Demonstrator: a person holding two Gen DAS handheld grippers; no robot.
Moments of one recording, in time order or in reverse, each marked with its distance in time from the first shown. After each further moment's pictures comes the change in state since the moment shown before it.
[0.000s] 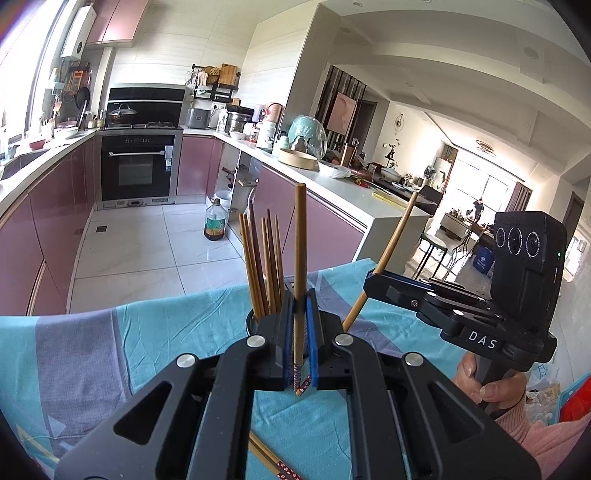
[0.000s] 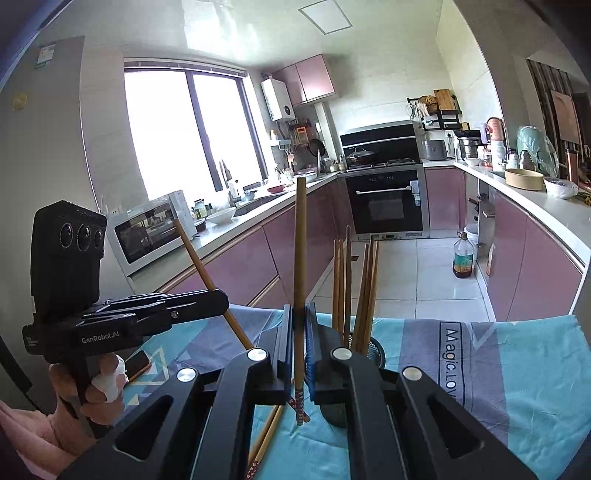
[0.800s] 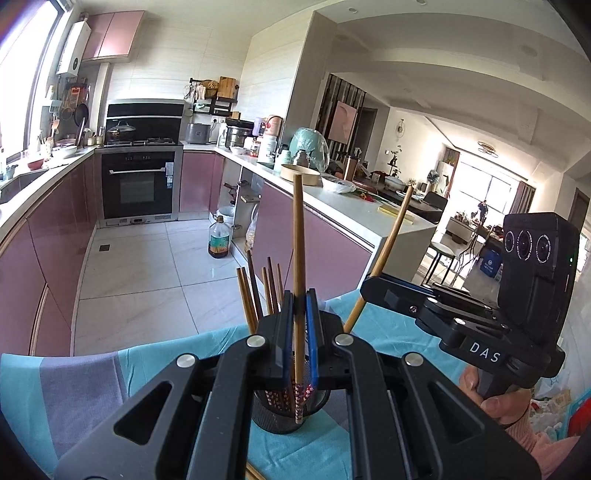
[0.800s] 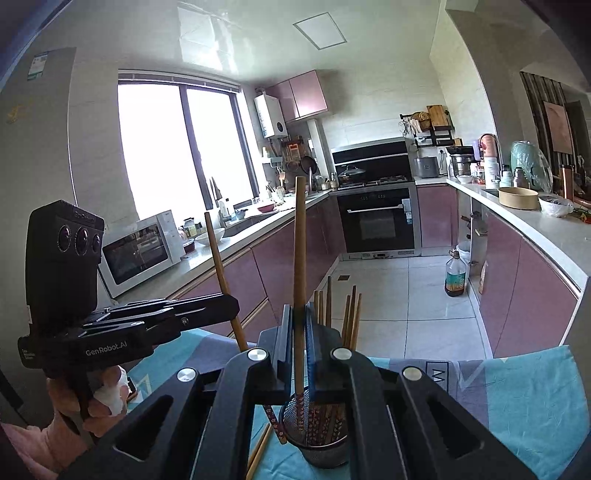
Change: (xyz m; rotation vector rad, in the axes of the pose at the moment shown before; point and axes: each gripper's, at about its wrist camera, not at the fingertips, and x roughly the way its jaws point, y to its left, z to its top) left arm 0.008 -0.006 0.026 0.037 -0.042 0.023; right arm 0.013 -0.016 0.031 -0.001 -0.061 -0.036
